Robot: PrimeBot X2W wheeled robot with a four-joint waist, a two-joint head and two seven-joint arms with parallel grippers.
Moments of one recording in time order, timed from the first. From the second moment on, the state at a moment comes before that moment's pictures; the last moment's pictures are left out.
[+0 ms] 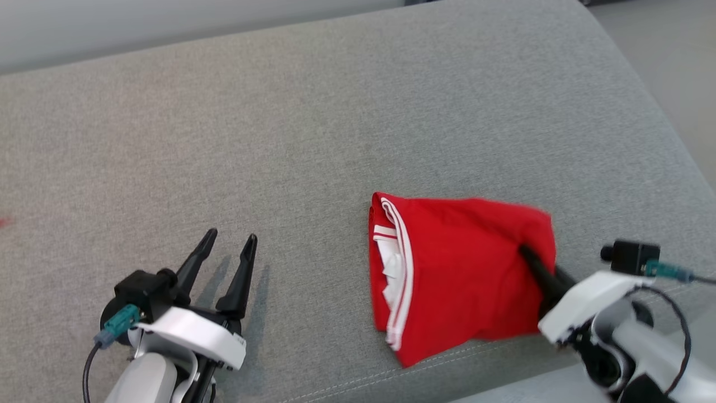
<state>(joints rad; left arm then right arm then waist) -0.22 0.20 -0.28 0.36 -0.46 -0.12 -0.25 -0.50 -0.37 0.85 0.62 1.26 0.13 -0.24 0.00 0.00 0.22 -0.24</state>
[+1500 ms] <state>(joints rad) -0.32 0.21 -0.29 0.23 -0.40 -0.12 -0.25 -1.02 -0.60 0.17 1.23 0.51 0.13 -0.25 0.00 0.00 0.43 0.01</state>
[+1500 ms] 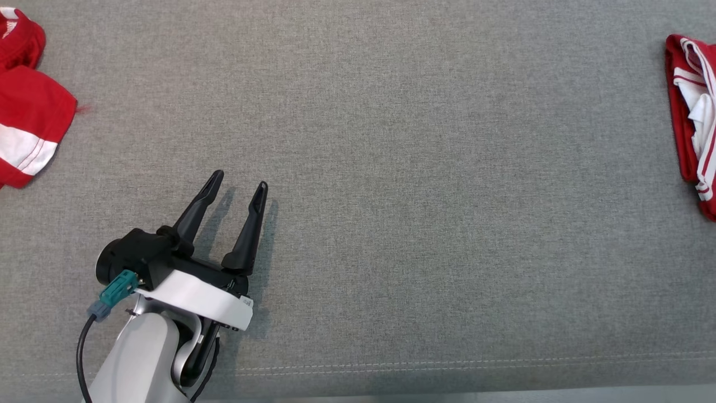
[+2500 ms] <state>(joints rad) -0.23 0.14 -0.17 0.29 -0.37 -0.12 -0.25 -0.42 -0.26 -0.10 0.44 0.19 0.13 -0.25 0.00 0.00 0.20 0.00</state>
